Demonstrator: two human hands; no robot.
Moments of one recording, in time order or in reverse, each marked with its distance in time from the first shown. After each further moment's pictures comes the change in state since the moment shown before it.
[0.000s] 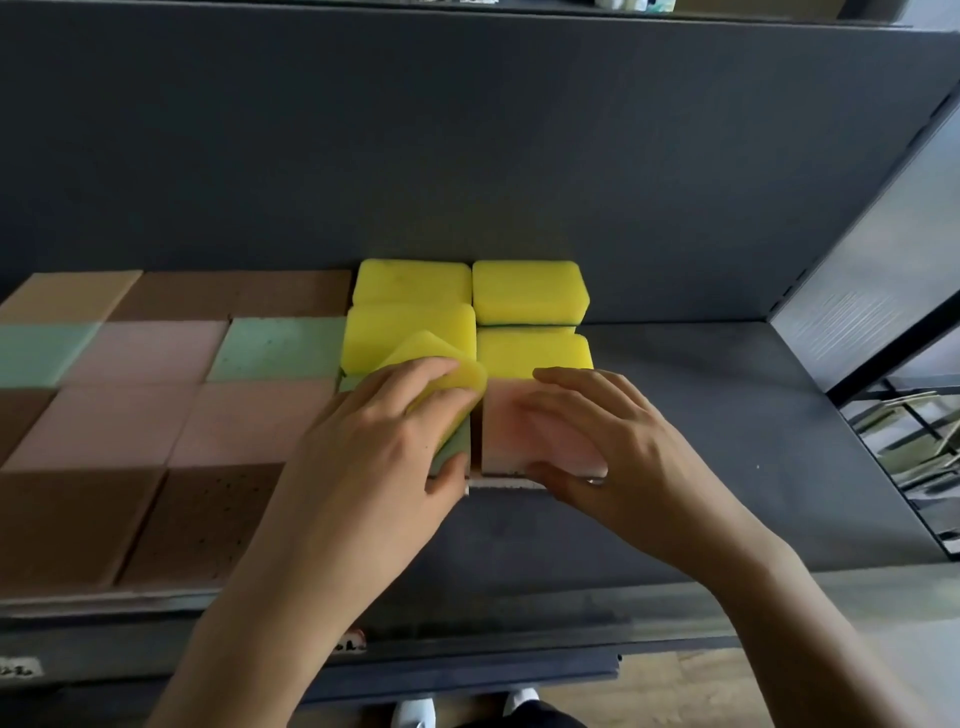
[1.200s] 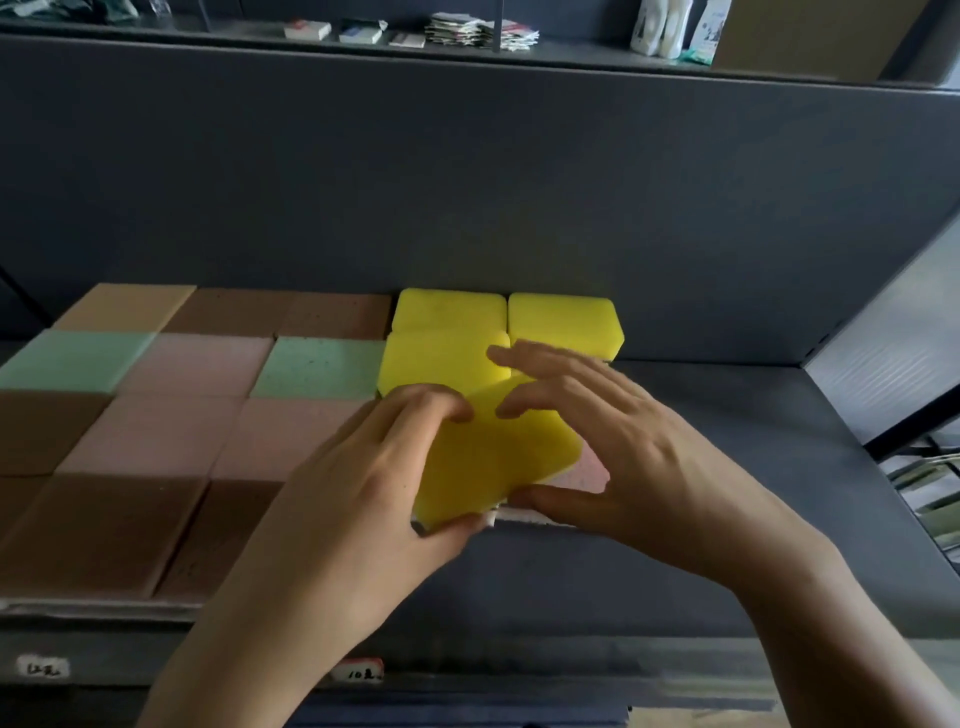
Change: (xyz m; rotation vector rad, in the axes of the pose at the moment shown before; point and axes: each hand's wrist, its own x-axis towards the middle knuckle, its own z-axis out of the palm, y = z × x) left_hand -0.014 -0.011 -0.022 -0.151 0.033 -0.069; right_hand 0.045 -0.038 -0.035 0.044 -0.109 -0.287
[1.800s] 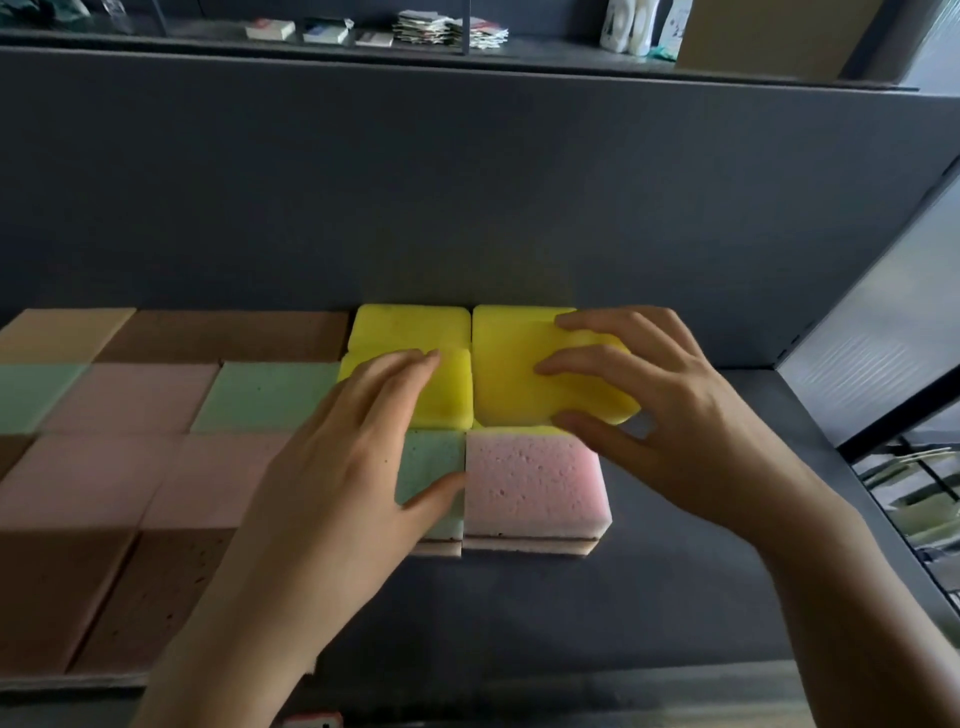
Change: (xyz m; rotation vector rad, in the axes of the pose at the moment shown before) left_hand 0.038 0.000 0.019 0.010 0.093 0.014; right_hand -0.009 0.058 -0.022 -0.160 0.166 0.116
